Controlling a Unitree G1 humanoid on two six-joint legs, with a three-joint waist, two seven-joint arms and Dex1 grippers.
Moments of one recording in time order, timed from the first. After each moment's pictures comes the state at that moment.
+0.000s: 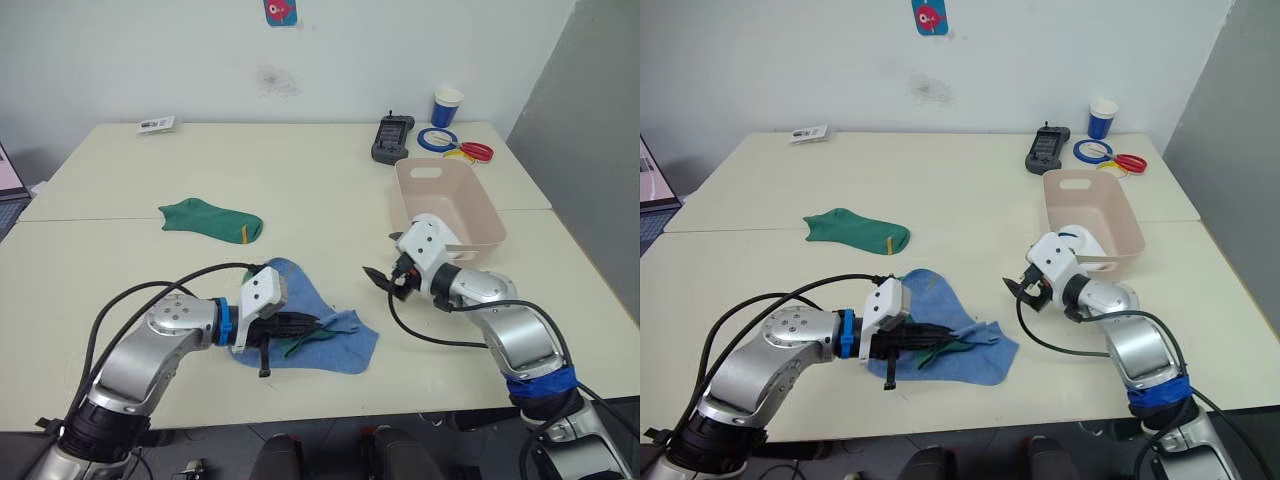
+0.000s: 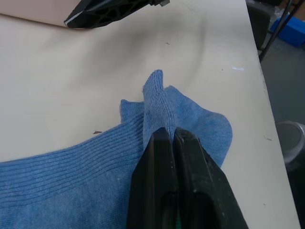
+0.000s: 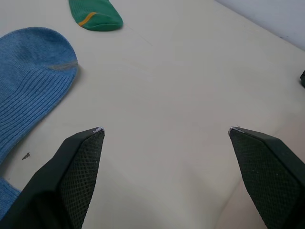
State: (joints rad) left arm -0.23 0.72 -0.12 -0.32 -0.40 0.52 -1.10; right arm -0.44 -0.41 0.21 -0.22 0.06 0.53 0.57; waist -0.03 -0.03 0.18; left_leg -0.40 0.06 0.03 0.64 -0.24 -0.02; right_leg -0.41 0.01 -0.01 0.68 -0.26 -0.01
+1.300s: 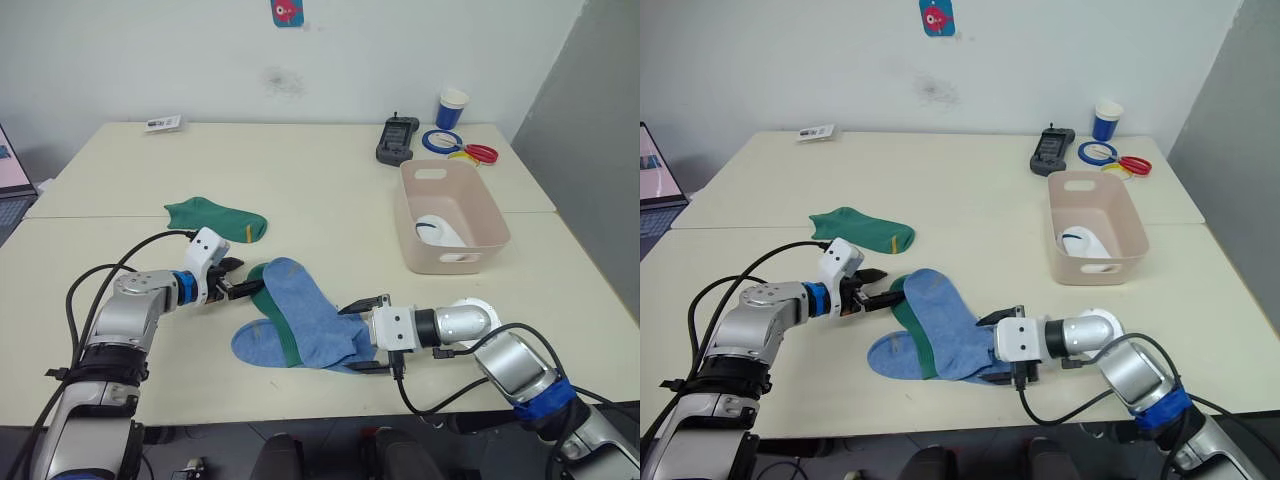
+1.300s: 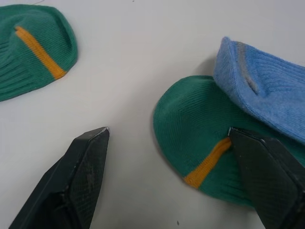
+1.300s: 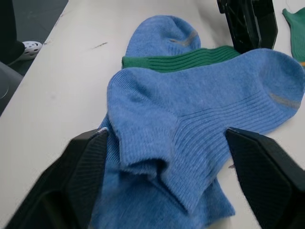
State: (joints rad) left arm -0.54 0.68 0.00 0.46 -0.21 0.38 -0.97; right arm -0.40 -0.53 0.47 -0.18 -0.01 0.07 1.03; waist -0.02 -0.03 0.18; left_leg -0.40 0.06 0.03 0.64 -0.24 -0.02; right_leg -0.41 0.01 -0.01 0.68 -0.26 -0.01
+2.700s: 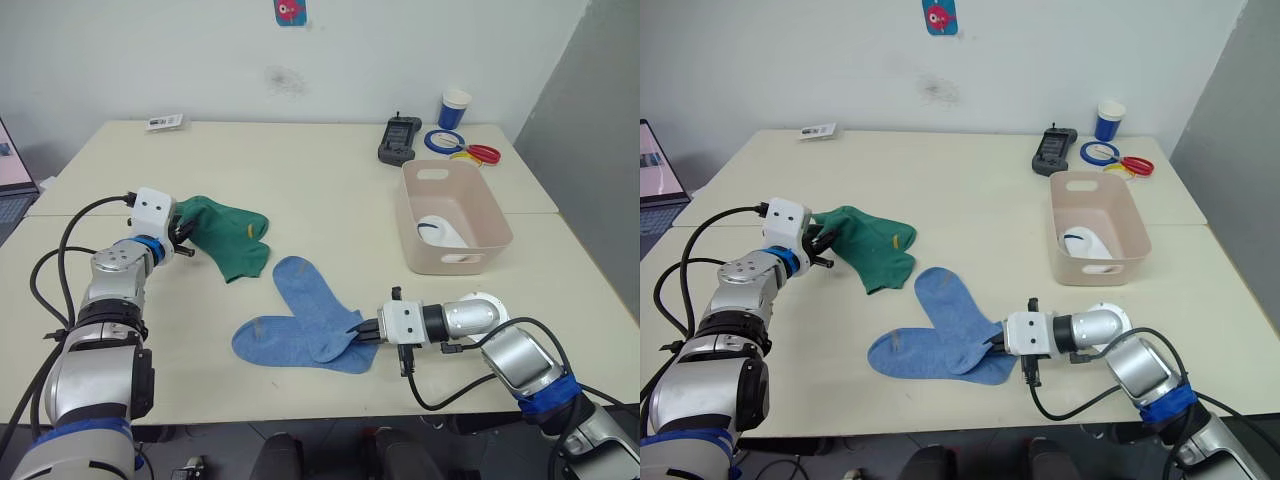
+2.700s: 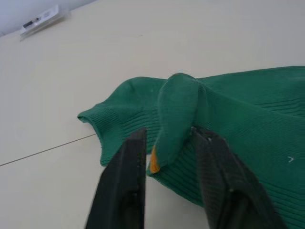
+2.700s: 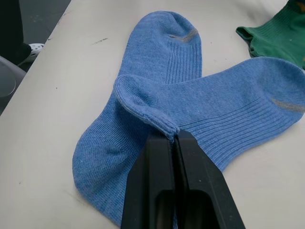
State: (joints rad) left arm -0.87 0.68 0.16 1.14 -0.06 -0.11 -0.51; right arm -0.39 -0.56 0.42 -0.15 0.03 0.05 1.09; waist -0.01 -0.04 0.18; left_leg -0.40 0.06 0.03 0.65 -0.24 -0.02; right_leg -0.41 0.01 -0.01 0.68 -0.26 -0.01
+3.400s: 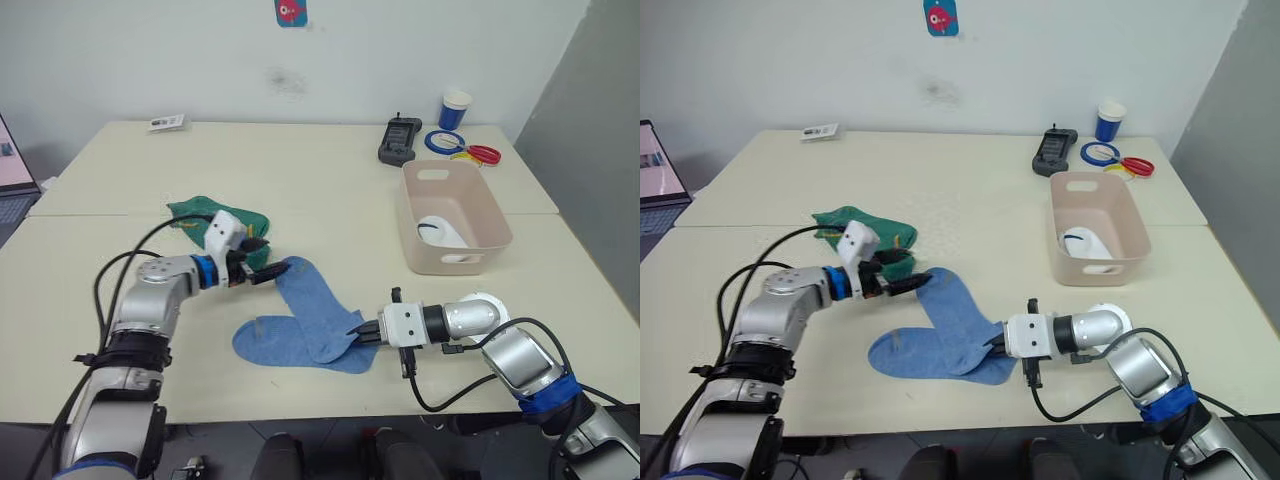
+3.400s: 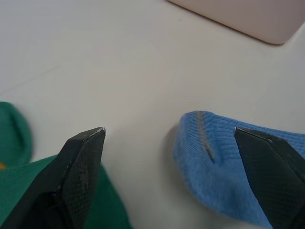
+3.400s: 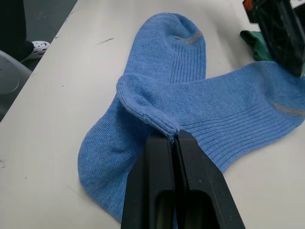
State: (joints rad) left arm -0.64 0.56 -0.04 0.52 -0.23 0.29 -1.01; right arm -0.39 -0.57 0.42 -0.15 0.02 0.01 1.11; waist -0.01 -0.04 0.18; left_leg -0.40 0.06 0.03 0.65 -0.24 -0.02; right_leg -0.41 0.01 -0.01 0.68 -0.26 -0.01
